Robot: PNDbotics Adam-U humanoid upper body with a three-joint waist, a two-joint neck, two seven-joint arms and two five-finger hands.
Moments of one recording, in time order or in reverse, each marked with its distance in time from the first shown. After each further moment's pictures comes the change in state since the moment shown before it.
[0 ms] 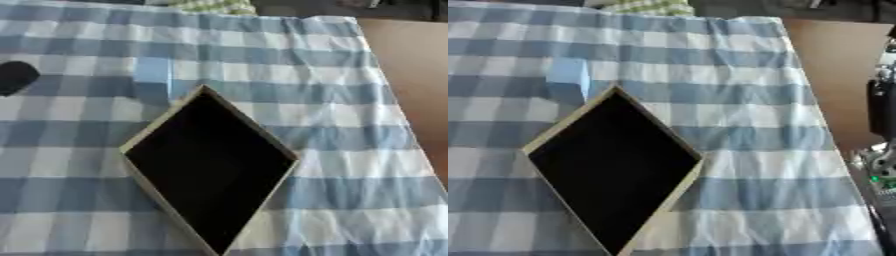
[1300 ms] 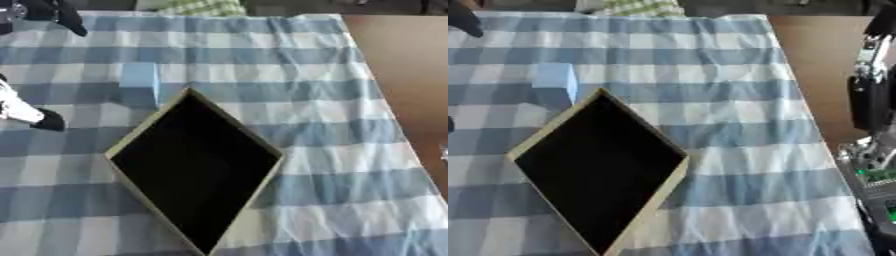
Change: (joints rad) left arm -0.275 -0.164 -0.117 0.196 -0.156 0.067 -0.595; right arm 0.001 -0.010 0.011 0.000 -0.009 0.001 0.015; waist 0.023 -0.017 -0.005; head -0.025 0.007
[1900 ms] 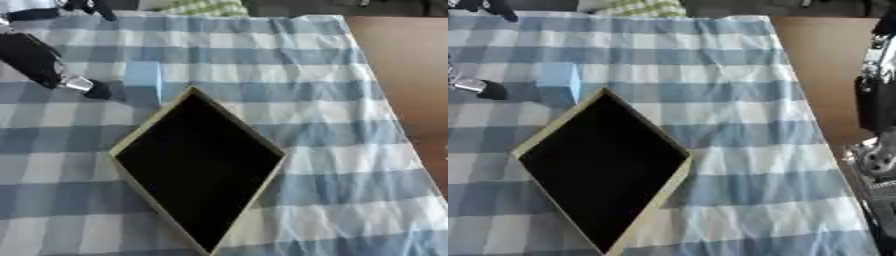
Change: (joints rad) left arm -0.071 -0.161 -0.037 0.198 -0.002 0.088 0.066; right arm 0.001 0.000 0.000 0.000 -0.007 0.003 0.003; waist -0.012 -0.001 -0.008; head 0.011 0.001
